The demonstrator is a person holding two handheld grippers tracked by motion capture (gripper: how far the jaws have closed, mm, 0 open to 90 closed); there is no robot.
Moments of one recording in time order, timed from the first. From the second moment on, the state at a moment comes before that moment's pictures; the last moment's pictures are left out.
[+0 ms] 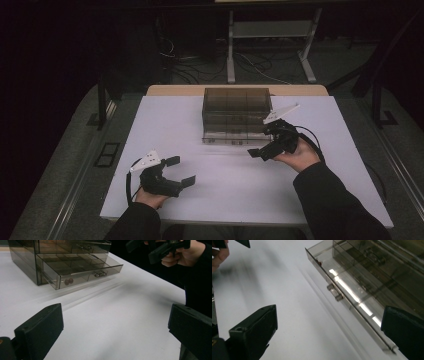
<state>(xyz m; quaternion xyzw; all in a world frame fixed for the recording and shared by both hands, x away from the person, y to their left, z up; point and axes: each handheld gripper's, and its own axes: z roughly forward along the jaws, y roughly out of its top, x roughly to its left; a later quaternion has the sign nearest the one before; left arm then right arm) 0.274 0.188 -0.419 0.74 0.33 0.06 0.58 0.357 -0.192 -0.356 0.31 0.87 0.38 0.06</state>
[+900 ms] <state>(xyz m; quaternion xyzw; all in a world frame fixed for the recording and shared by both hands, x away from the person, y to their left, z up) 0.277 0.185 -0.424 0.76 0.33 0.05 0.55 0.290 -0.263 -0.402 0.38 0.82 0.42 0.08</state>
